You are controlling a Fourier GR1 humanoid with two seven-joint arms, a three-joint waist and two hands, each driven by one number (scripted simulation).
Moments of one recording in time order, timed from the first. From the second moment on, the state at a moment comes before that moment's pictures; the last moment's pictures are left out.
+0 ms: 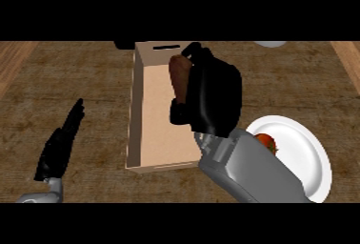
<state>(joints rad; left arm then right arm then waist) -0.03 0.20 0.01 -1.53 -0.18 0.06 0.08 -0.80 -0.01 0.48 -1.58 1.07 -0.03 1.10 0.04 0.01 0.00</state>
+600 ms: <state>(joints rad) -0.04 0.20 0.01 -1.54 -0.18 0.05 0.10 -1.00 -0.01 0.42 -1.04 0.84 -0.26 1.04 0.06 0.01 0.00</state>
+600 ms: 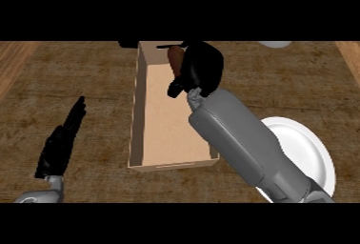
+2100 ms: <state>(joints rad) 0.01 0.20 0.06 -1.54 -0.18 0.06 0.10 -0.72 -0.08 0.22 -1.18 0.68 -1.05 0.75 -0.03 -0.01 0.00</state>
